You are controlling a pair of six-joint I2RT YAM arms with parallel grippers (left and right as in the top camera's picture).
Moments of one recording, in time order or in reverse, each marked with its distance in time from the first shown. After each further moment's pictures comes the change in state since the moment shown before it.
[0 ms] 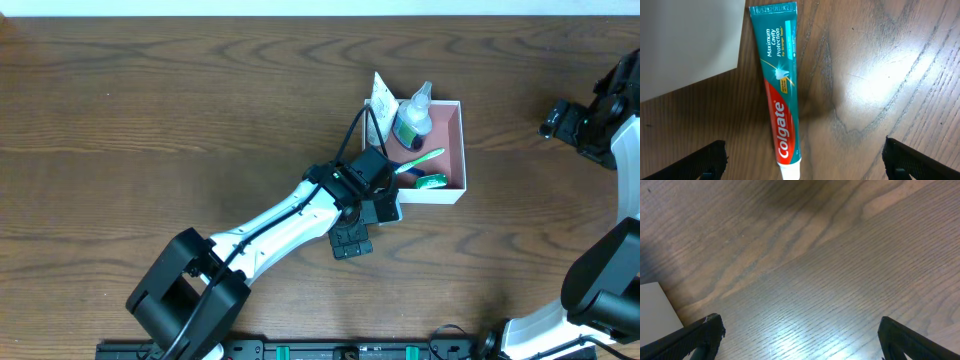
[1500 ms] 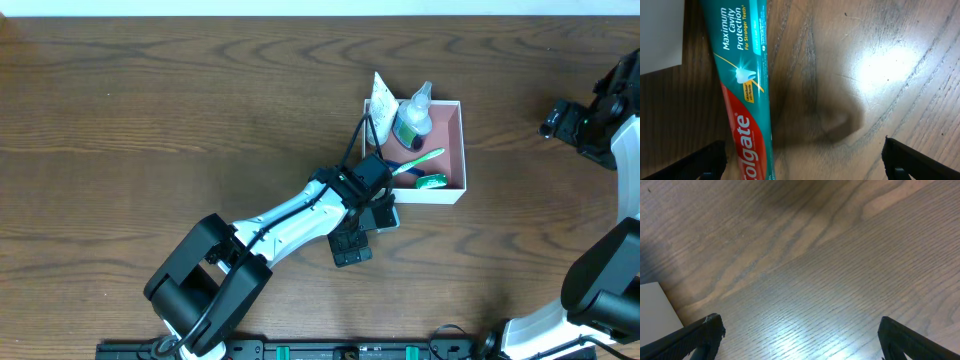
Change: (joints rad) left arm 0.000 0.079 -0.029 0.024 0.052 -0.046; right arm 0.000 0.000 0.000 0.000 0.000 0.000
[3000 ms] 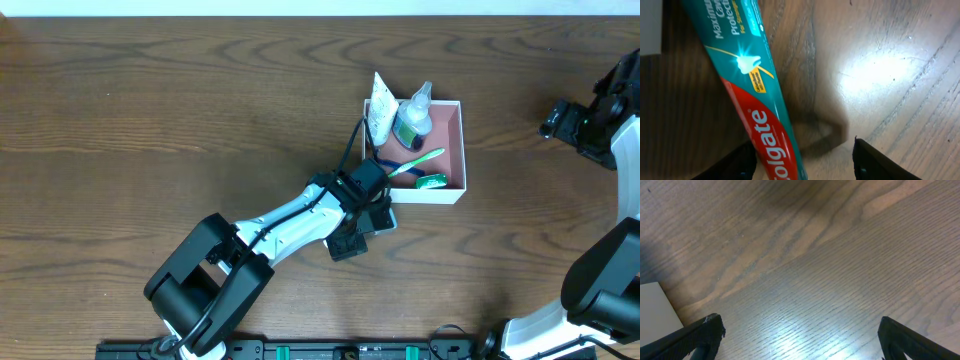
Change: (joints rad) left arm 0.000 0.000 -0.044 0.048 0.004 -0.032; right arm 0.000 0.000 0.000 0.000 0.000 0.000
